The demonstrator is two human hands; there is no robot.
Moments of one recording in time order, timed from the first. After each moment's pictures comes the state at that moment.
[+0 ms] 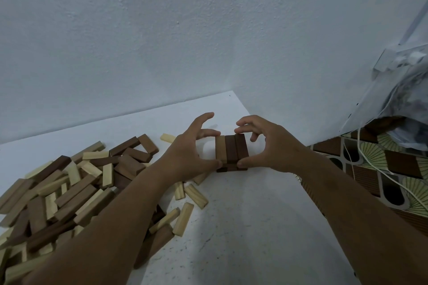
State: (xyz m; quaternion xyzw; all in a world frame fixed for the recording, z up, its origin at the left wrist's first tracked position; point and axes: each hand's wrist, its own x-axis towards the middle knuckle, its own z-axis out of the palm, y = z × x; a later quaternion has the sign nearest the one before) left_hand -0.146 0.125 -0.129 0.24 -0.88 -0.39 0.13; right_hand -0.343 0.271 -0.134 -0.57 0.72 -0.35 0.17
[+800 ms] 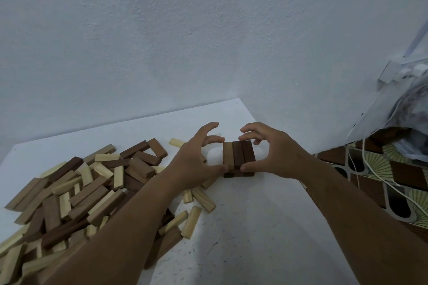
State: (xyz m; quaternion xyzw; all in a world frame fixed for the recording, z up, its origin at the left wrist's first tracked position) left_hand -0.139 0.127 -0.135 0.24 -0.87 -0.39 0.16; right_hand -0.339 0.268 -0.130 -0.58 0.73 -0.33 0.17
